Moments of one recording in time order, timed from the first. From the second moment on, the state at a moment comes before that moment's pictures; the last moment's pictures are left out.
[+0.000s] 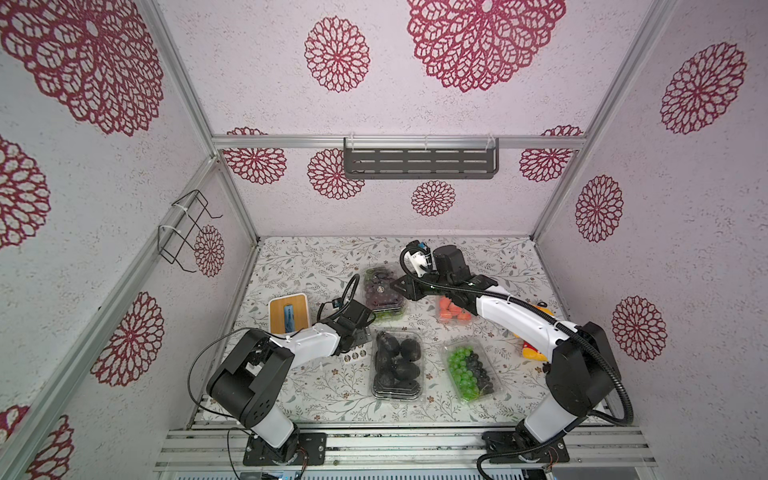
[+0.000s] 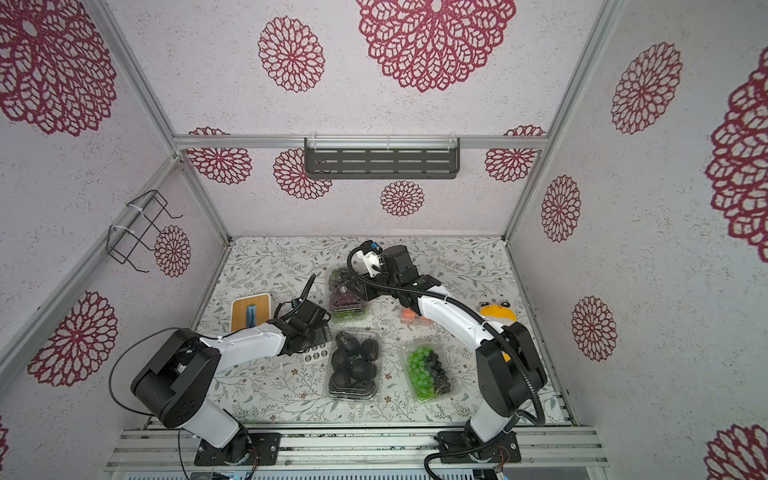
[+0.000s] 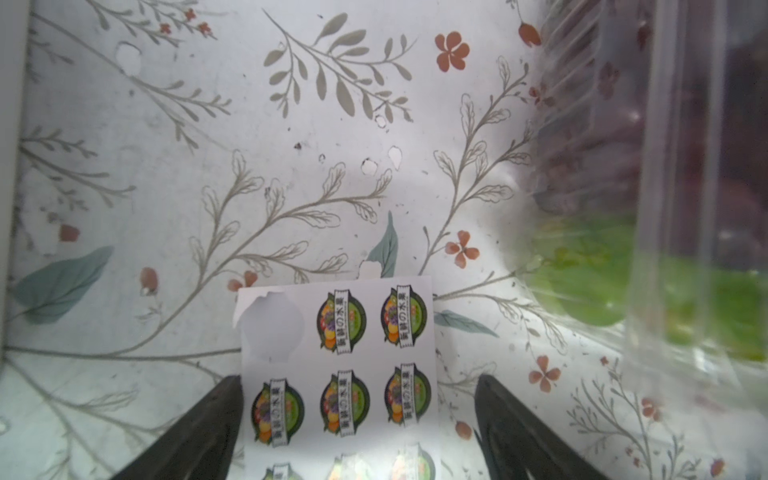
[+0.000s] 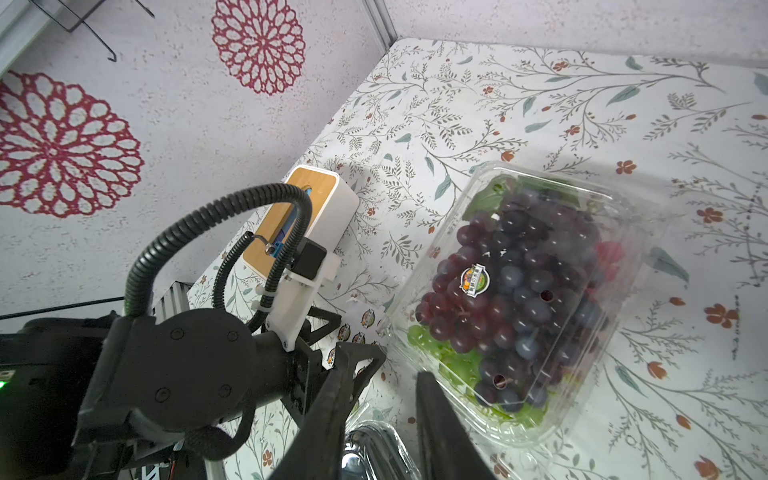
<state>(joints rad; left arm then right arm) -0.59 1.64 0.79 -0.30 -0.30 -0.85 0.60 1.64 1.28 -0.19 -0.47 0.28</state>
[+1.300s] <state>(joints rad) -0.65 1.46 0.69 -0.40 -0.37 -0.82 0.58 1.63 1.27 -0.12 -0.55 0.30</state>
